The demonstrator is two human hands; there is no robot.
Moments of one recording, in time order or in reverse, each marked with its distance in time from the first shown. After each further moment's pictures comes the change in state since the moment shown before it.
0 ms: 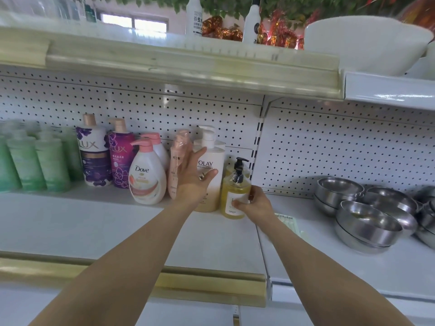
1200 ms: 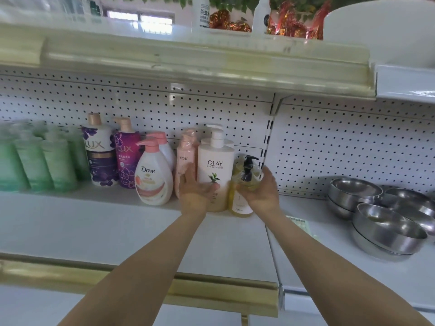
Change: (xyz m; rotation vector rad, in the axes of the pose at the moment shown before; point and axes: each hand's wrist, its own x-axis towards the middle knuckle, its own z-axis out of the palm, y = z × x) left_hand -0.008 -0.032 0.016 -0.055 0.094 -0.343; right_hand 0.016 -0.038 0.013 -0.125 0.145 -0.052
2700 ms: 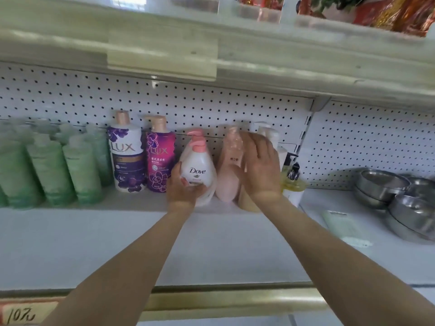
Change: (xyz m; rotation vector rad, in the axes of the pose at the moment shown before) left_hand 0.105 -0.096 -0.121 -0.053 -0.121 -0.053; right_hand -0.021 -0.135 0.110 -0.587 0.407 -0.705
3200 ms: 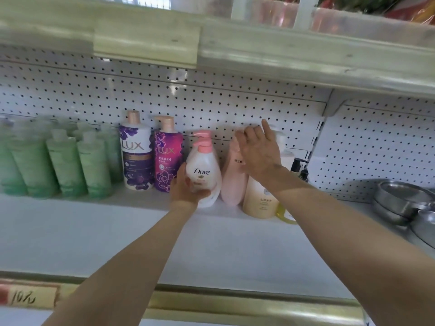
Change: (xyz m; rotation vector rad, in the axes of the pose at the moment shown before) left_hand 0.004 -0.005 0.003 0.213 0.007 -0.014; right_hand 0.060 0.009 0.003 -0.602 -0.535 -0.263
